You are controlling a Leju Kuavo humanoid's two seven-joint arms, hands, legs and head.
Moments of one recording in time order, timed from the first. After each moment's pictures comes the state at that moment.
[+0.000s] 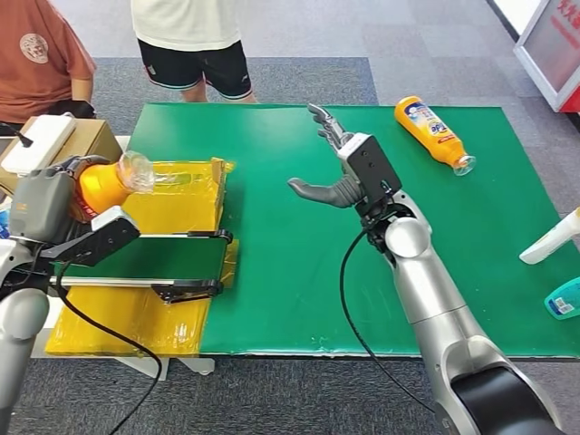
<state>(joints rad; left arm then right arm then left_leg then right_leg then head) -0.42 0.19 -0.20 -1.62 -0.87 -0.07 0.05 -0.62 0.02 0.21 -1.18 0.23 0.17 -0.26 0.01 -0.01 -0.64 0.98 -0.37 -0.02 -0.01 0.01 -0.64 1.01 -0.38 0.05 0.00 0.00</state>
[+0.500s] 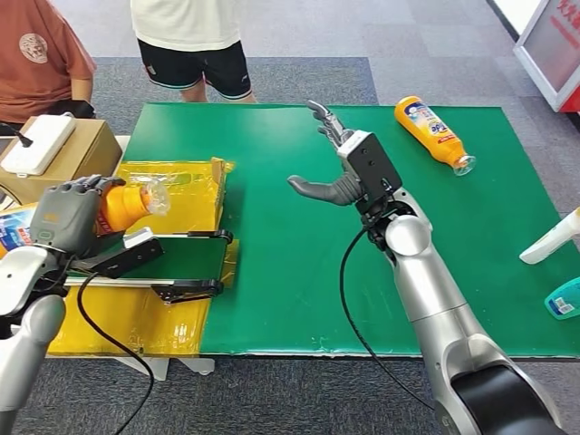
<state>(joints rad) -0.41 0.21 -0.26 -1.54 -1.08 -0.07 0.06 -0.63 0.02 0.21 -1.18 0.23 0.17 -0.26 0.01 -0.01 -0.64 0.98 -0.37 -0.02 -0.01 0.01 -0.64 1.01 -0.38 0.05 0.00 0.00</state>
